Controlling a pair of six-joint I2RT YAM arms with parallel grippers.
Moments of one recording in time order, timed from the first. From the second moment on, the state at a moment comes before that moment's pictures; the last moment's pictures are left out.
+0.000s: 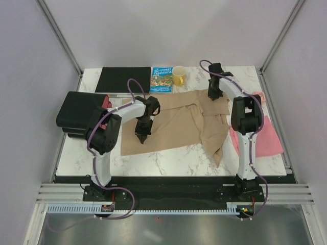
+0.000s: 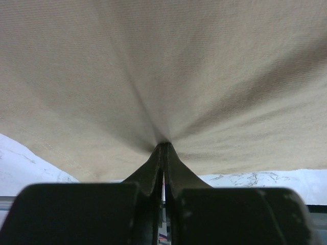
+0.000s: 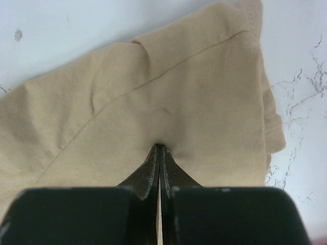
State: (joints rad) left arm -0.53 2.00 1.38 -1.02 -0.05 -0.35; right arm 0.16 2.36 1.98 -0.73 0.22 0.30
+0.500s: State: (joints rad) left arm -0.51 1.97 1.30 -1.05 -0.08 -0.36; right arm 0.09 2.40 2.04 -0.74 0.18 0.31
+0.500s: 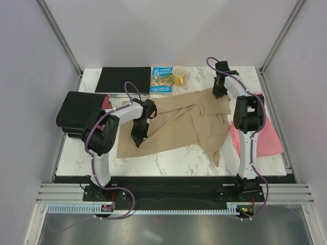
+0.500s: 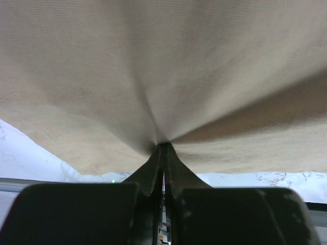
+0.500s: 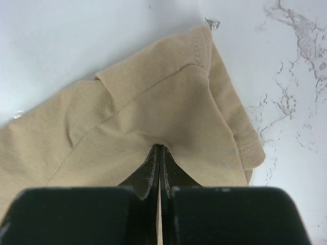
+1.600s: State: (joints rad) left arm -0.37 2.14 1.87 -1.00 -0.22 -0.42; right arm 0.08 2.39 2.05 -0.79 0.13 0.29
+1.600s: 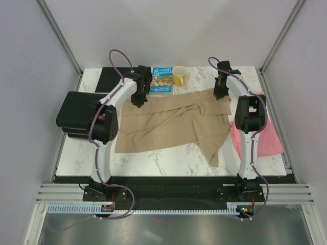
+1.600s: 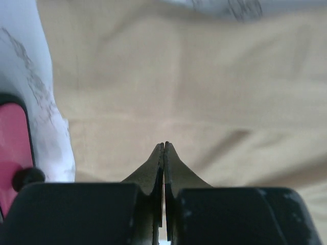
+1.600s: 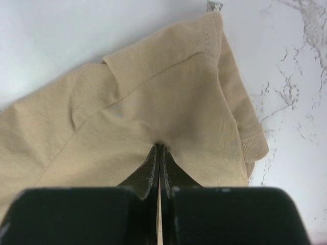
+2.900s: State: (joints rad) left arm -0.19 2.55 2.36 -1.15 -0.19 -0.41; right arm 0.08 2.31 1.92 -0.75 0.12 0.30
